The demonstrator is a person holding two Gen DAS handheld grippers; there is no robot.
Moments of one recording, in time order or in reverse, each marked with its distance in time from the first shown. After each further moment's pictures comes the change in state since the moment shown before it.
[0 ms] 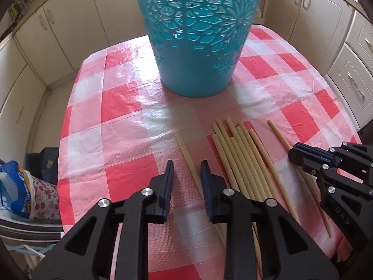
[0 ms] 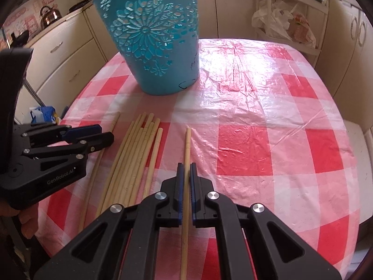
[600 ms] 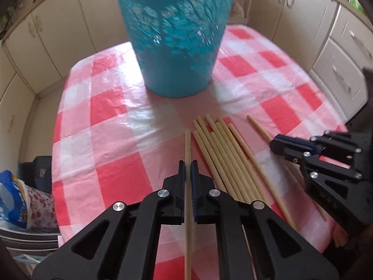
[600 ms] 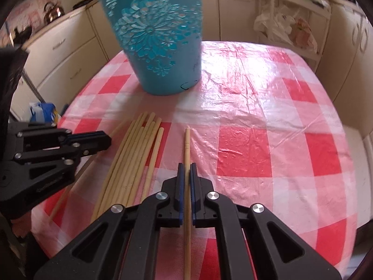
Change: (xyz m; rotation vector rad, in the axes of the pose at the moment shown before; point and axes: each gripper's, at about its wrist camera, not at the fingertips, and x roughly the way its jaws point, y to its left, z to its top) left arm -0.019 0.000 -0.003 0.029 -0.038 -0.075; right arm -0.003 -0.006 -0.002 0.023 -0.010 0.029
